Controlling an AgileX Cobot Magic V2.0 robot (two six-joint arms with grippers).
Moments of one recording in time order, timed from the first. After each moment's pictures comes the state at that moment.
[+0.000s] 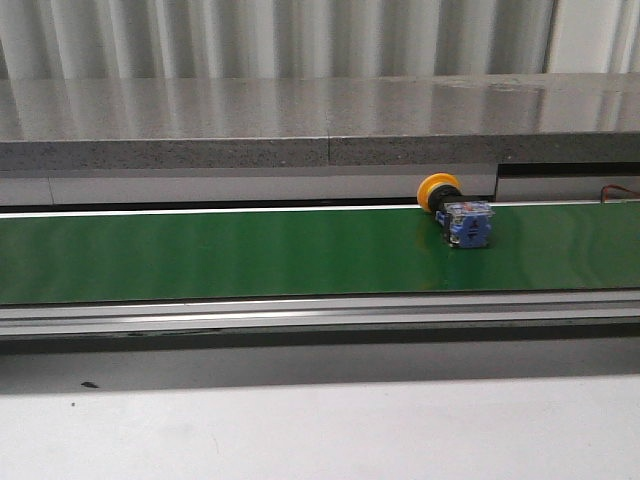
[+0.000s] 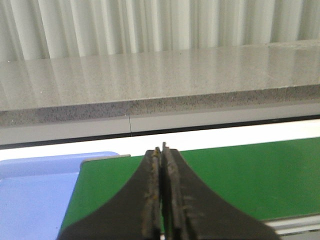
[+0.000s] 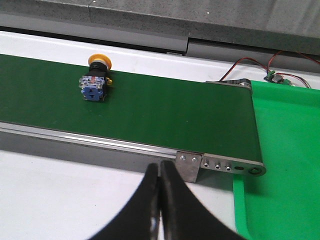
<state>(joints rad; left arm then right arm) -0.09 0.02 -0.12 0.02 0.22 0.03 0.06 0.16 -0.43 0.15 0.70 -0.13</state>
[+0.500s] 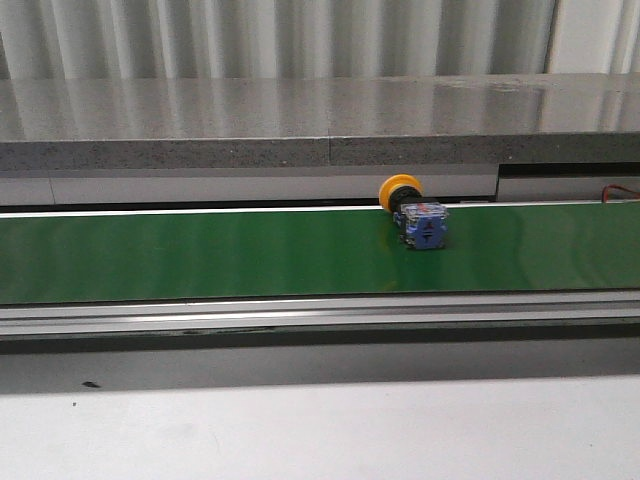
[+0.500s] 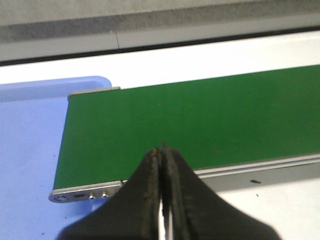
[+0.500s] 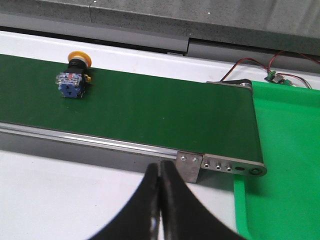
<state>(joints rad) -0.09 0.52 -0.48 0.02 0.57 0.03 0.06 0.16 -0.43 0.15 0.70 -0.13</state>
